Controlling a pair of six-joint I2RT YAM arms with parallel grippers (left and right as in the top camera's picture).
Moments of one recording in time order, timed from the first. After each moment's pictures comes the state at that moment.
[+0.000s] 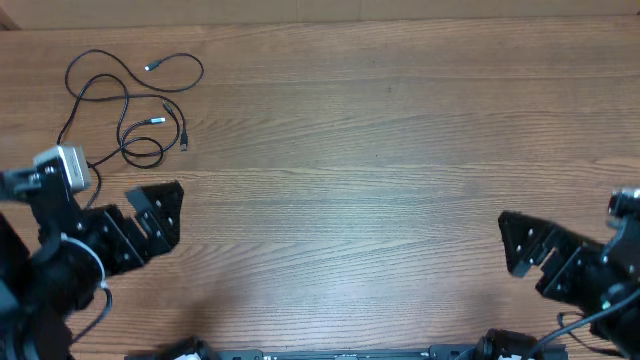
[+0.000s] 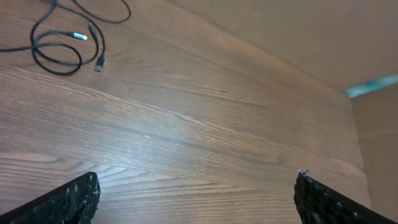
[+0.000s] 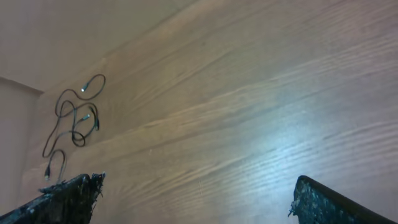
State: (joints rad) left arm 0.44 1.02 1.78 -1.58 0.57 -0.13; right arm -0.20 0.80 1.56 -1.54 -0.36 0.30
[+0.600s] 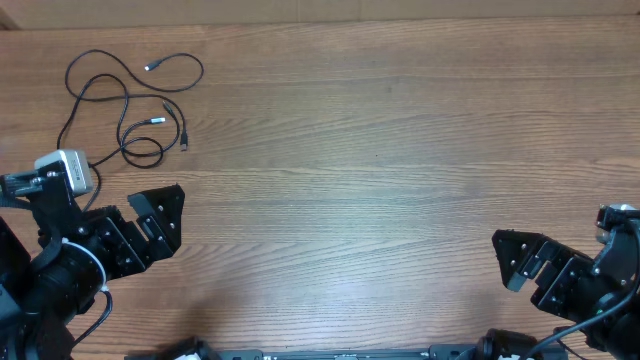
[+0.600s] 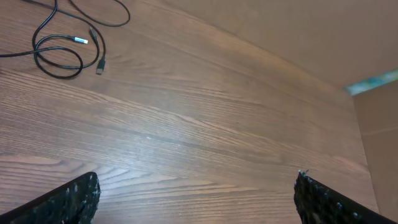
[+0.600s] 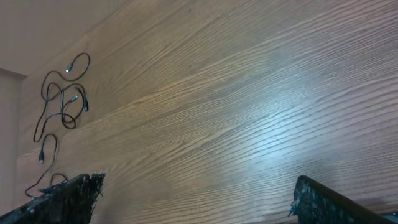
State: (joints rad) left arm 0.44 1.01 1.78 -1.58 0.57 -0.12; right arm -0.20 0.80 1.56 -1.64 -0.35 0.30
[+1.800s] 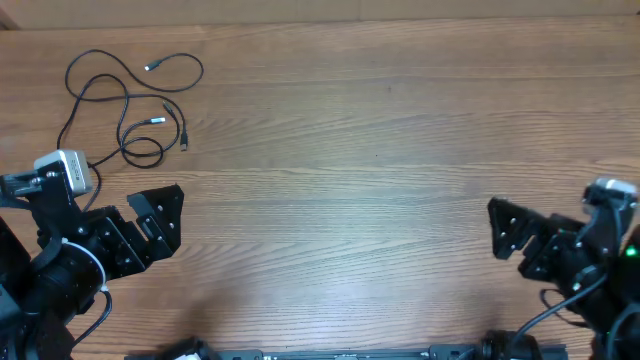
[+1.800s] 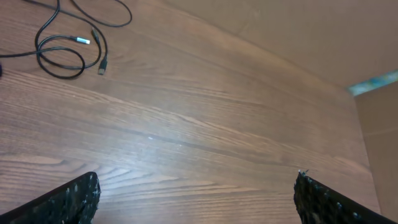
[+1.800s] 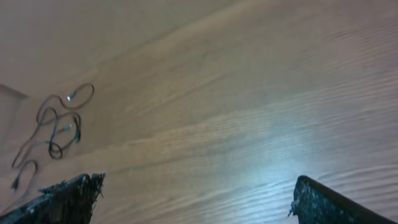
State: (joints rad) left arm 0.44 1.01 1.78 -1.58 0.56 -0.12; right arm -0.14 0.68 1.24 -1.22 -0.30 0.29
